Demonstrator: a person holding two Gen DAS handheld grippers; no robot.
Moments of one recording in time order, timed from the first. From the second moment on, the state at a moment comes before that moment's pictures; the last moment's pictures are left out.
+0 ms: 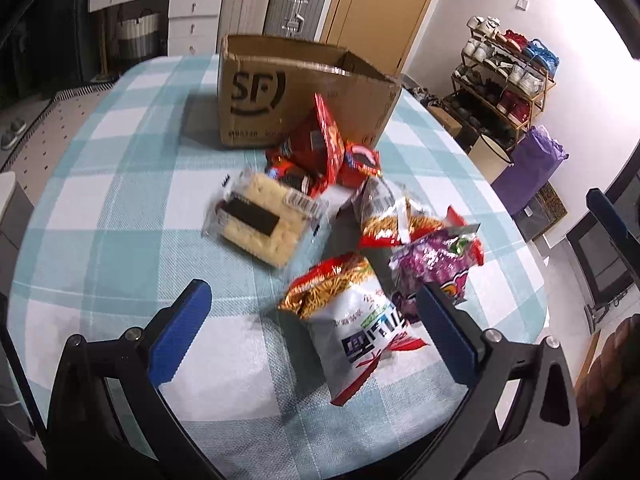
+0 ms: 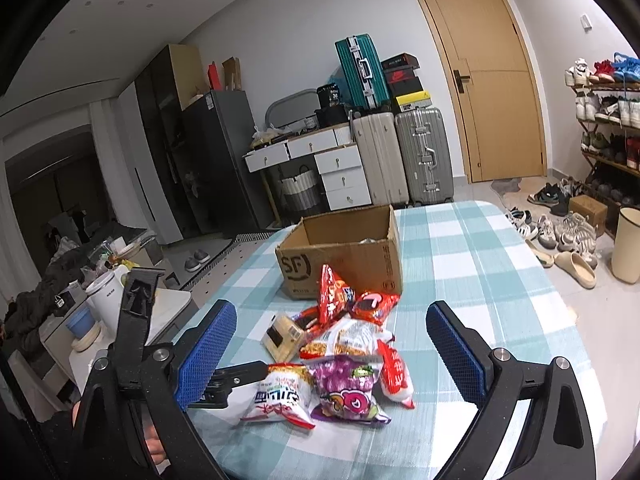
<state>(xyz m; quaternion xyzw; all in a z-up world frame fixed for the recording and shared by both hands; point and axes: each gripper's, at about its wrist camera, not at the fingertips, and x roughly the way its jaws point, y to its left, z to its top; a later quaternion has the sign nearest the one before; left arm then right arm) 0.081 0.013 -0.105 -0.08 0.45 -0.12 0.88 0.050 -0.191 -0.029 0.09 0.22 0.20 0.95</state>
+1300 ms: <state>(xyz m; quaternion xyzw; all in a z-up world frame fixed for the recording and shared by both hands) 0.107 -0.008 -0.162 -0.14 0.47 -0.22 0.84 0.056 -0.212 -0.076 0.13 0.25 0.20 0.94</state>
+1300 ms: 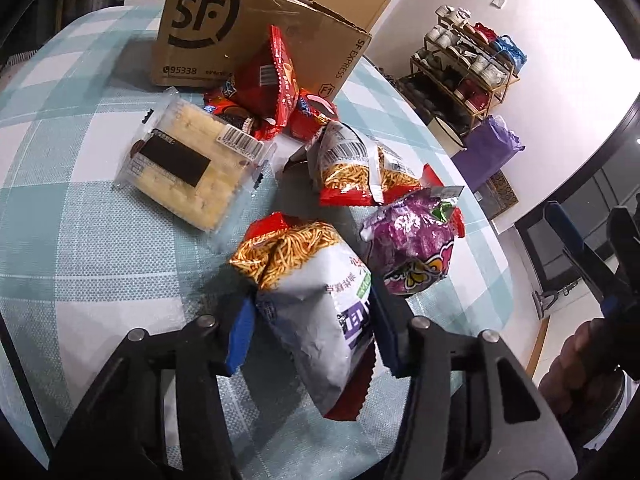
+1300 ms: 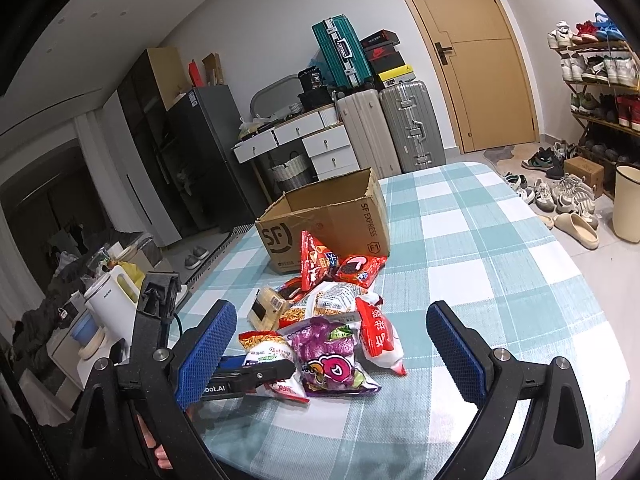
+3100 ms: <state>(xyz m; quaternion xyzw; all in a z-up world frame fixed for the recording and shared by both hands) 0.099 0.051 -0.118 -0.15 0.42 -0.21 0.87 0.127 -0.217 -0.163 0.08 0.37 0.12 0.92</state>
